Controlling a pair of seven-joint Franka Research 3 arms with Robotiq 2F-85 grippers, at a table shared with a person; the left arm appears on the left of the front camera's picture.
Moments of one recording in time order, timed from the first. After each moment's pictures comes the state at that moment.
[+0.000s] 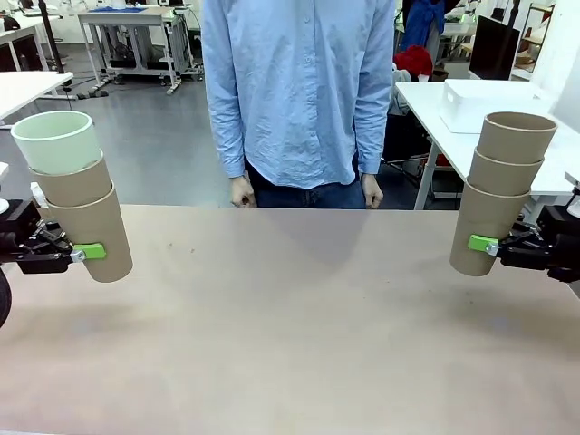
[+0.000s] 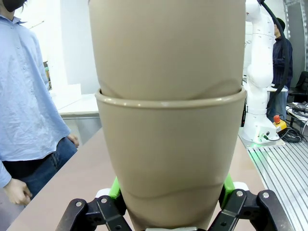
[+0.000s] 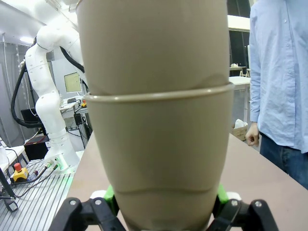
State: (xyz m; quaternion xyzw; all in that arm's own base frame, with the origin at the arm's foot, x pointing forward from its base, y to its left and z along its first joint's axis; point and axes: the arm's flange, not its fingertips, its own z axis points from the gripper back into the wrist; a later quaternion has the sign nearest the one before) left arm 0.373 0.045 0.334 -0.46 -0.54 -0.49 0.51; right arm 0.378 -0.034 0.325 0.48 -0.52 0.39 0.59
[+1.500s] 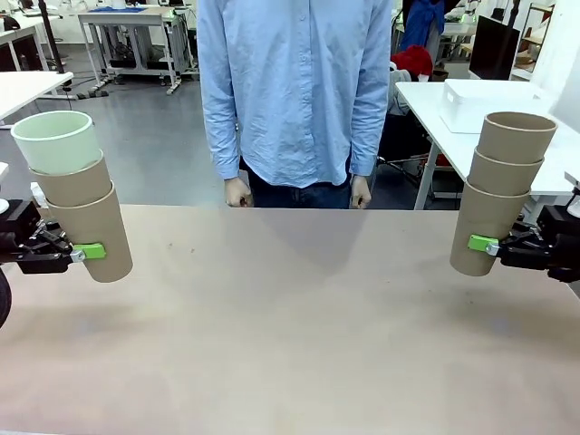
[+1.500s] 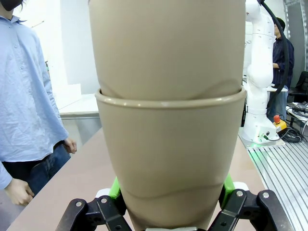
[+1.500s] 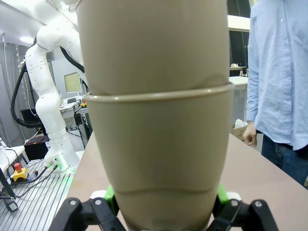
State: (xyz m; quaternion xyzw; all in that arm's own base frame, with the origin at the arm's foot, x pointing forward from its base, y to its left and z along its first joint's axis) left arm 0.373 0.045 0.334 -0.46 -0.54 -0.49 0.51; right arm 0.378 -0.034 0.325 0.48 -0.52 0.39 0.59
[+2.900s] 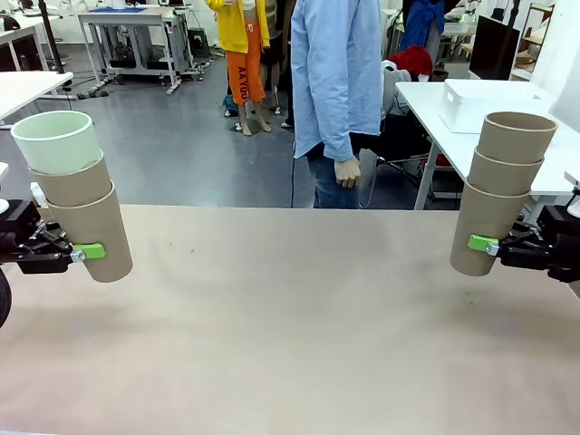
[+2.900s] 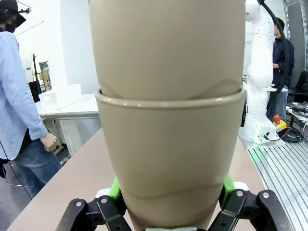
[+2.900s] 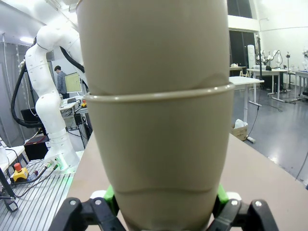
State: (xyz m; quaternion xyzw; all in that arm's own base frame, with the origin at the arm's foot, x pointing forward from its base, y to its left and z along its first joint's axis) left arm 0.373 0.045 0.334 -0.46 -0.54 -0.49 0.51; right arm 0.378 -0.034 0.325 0.48 -0.52 0.39 0.59
